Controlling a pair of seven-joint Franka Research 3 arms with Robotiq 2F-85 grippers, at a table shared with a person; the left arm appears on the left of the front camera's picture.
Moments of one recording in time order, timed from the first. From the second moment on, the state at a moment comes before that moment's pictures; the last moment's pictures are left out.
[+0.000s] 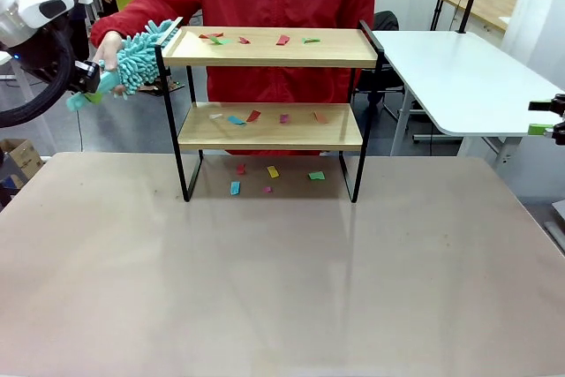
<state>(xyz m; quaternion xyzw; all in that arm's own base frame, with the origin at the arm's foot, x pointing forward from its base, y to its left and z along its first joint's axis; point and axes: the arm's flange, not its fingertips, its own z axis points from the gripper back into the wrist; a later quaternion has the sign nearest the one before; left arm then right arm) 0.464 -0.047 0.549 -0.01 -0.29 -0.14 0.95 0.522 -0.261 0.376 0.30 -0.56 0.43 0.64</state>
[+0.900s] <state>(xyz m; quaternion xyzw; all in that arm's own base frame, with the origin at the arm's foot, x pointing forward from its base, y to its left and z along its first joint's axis) 0.467 -0.043 0.546 -0.02 -0.28 -0.14 0.95 0.522 -0.261 0.376 0.30 -0.56 0.43 0.64</state>
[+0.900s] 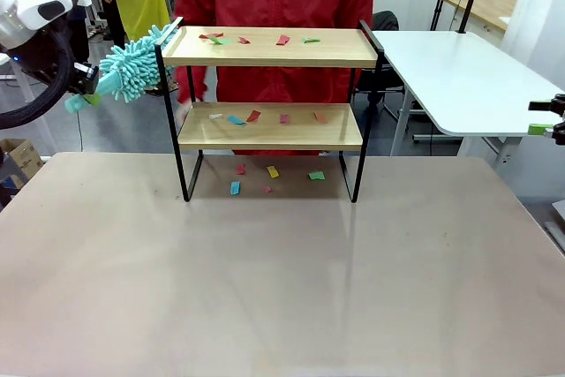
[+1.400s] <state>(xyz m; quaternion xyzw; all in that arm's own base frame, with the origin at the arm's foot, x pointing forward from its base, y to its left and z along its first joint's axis) 0.467 -0.043 0.546 -0.02 -0.28 -0.14 0.95 0.522 -0.261 0.376 0.30 -0.56 0.43 0.64</state>
